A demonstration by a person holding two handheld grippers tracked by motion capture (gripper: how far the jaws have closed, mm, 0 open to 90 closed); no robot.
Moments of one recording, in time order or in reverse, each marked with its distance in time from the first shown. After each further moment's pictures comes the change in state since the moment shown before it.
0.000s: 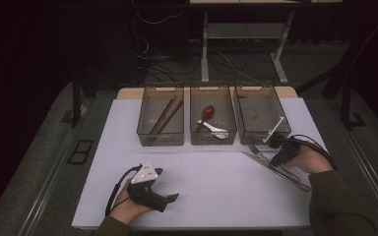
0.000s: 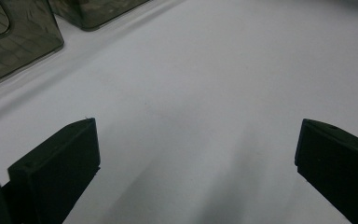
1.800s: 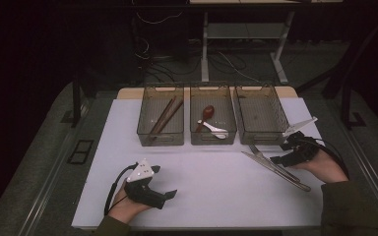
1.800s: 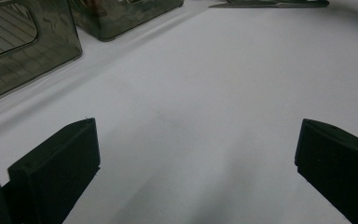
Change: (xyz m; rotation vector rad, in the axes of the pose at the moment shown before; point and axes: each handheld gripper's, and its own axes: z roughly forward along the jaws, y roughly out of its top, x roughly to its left) left arm 0.004 0.001 -0.006 -0.044 0.024 -0.031; right arm 0.001 -0.040 -0.031 -0.393 -0.010 0.117
